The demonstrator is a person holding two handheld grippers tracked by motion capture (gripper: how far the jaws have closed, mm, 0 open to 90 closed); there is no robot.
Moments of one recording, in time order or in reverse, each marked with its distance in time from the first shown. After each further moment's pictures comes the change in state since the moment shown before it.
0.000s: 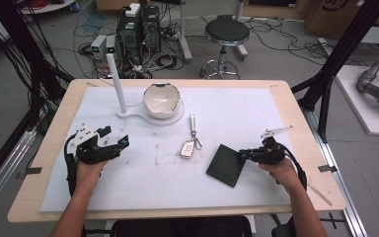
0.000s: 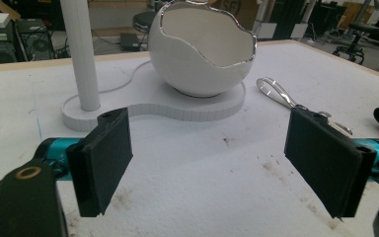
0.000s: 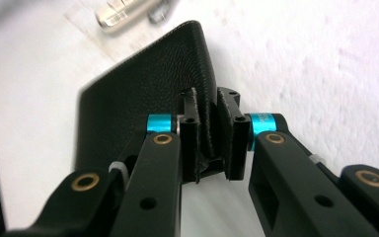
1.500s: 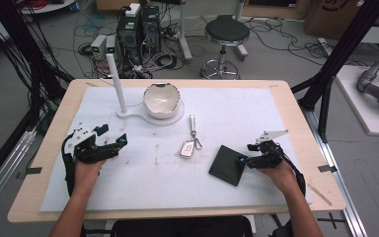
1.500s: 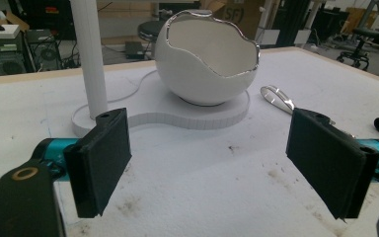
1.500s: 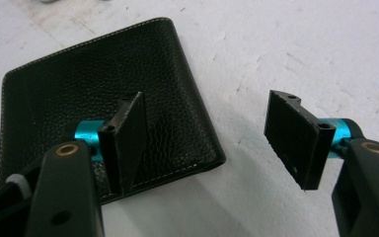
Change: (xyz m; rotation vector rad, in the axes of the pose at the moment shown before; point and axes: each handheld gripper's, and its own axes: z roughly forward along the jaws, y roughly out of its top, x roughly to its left) left arm 0.002 0.003 -0.003 -0.026 0.030 0.013; right arm 0.017 0.000 0.004 0.048 -0.261 -0.135
